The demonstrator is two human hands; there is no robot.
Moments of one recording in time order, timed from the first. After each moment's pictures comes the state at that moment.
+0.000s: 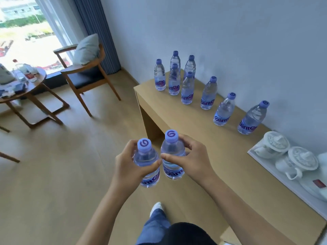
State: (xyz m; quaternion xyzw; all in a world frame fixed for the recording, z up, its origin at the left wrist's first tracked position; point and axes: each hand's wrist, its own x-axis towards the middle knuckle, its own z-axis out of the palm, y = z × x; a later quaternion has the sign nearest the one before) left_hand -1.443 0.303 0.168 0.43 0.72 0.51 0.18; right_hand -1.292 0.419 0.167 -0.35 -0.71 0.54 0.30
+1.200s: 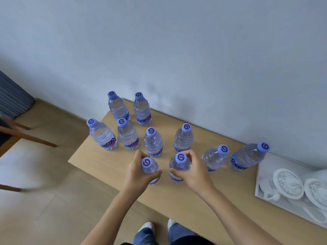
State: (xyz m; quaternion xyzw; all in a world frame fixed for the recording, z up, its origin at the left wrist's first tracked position) left_hand -1.578 0.717 0.067 0.55 0.65 0.37 0.37; right_hand -1.378 0.720 0.085 -0.63 -0.54 0.45 0.32
